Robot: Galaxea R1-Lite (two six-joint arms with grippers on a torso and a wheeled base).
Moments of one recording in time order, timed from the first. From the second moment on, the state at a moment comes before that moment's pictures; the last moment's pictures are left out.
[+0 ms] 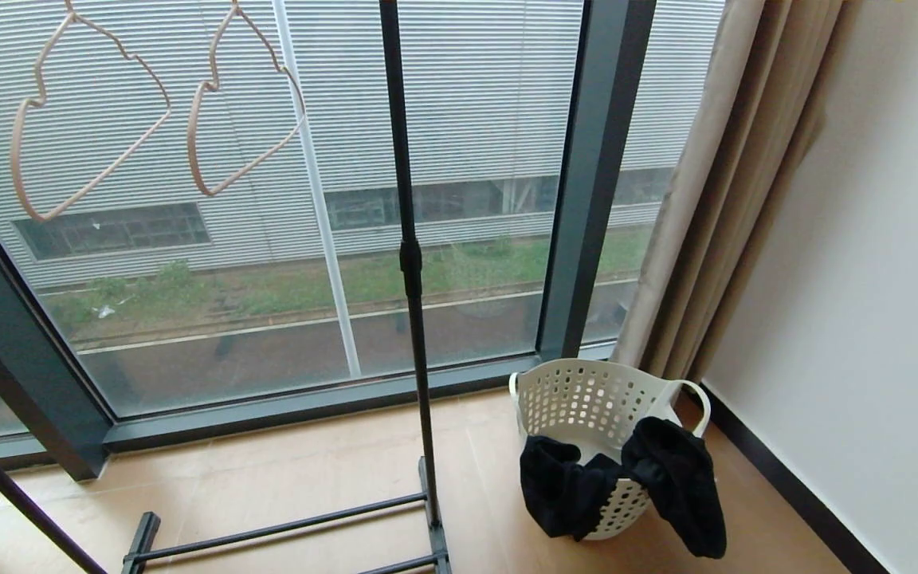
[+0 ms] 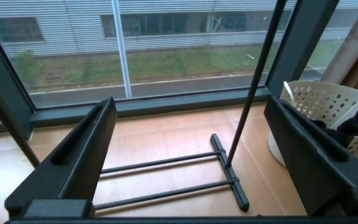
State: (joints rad) left arm -0.01 0.00 -0.01 0.02 0.03 -0.02; right arm 0.00 0.00 0.00 0.01 0.08 -0.02
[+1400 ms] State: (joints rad) left arm -0.01 0.00 -0.01 0.02 0.03 -0.02; right arm 0.00 0.00 0.00 0.01 0.08 -0.02
